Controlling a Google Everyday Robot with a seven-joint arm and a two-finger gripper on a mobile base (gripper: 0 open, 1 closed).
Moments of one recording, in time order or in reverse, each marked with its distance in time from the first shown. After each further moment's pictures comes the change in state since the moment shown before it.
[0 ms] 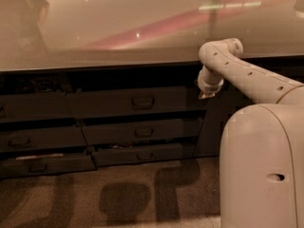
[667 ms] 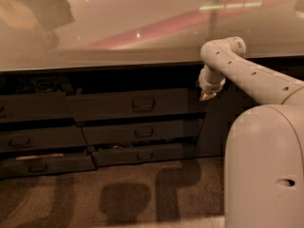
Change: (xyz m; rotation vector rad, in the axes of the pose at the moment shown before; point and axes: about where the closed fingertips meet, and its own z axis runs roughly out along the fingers) arm 0.002 -0.001 -0.011 0.024 0.007 0.018
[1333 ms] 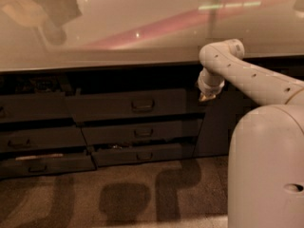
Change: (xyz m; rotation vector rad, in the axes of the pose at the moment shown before) arm -0.003 0.011 0.003 -0.004 0.007 -0.008
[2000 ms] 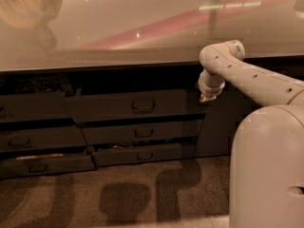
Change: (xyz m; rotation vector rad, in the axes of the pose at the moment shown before) arm -0.002 0.005 -0.001 -0.004 0.003 -0.004
